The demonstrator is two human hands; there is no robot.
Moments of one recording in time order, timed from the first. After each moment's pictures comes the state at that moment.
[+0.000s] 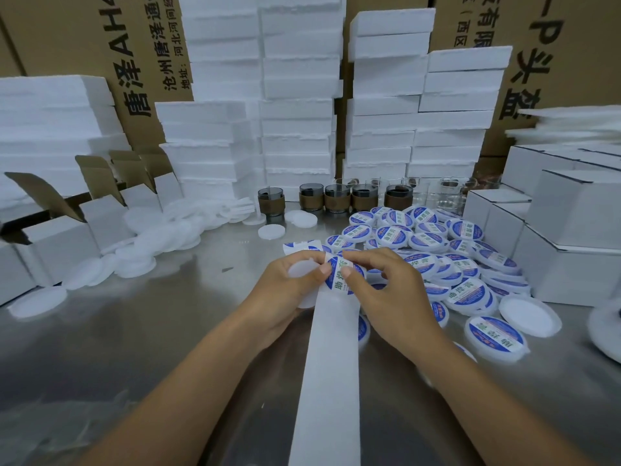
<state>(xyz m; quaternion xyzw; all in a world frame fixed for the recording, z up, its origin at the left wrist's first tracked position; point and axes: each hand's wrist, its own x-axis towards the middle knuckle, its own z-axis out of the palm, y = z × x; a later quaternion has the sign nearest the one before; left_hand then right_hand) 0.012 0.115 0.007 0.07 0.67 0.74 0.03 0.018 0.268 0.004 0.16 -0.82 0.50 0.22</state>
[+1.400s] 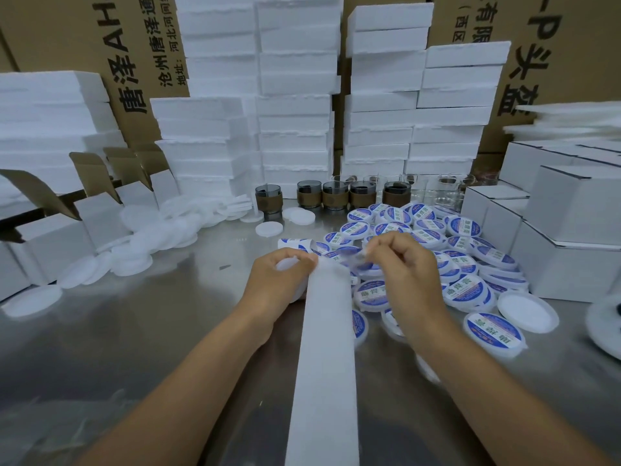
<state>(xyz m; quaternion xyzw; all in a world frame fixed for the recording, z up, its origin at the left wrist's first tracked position) 0.005 0.116 0.003 -0.03 0.71 0.70 -0.08 0.022 0.270 0.018 0.12 -0.69 0.67 0.22</state>
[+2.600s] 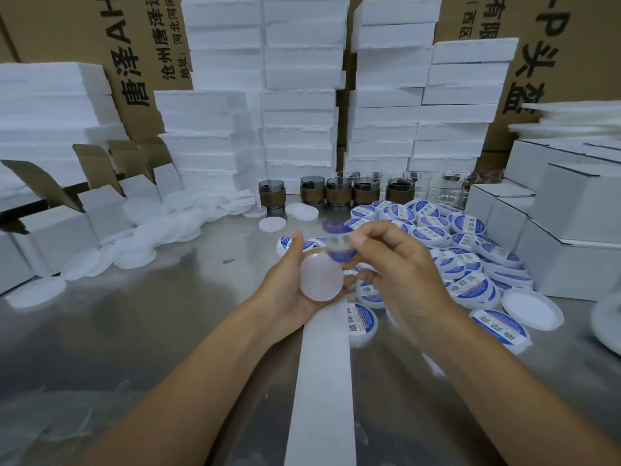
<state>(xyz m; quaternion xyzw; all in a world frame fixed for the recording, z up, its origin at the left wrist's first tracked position) -0.005 0.121 -0.004 0.06 0.45 0.87 0.17 0.035 0.262 0.033 0.18 -0.60 0.77 0.04</state>
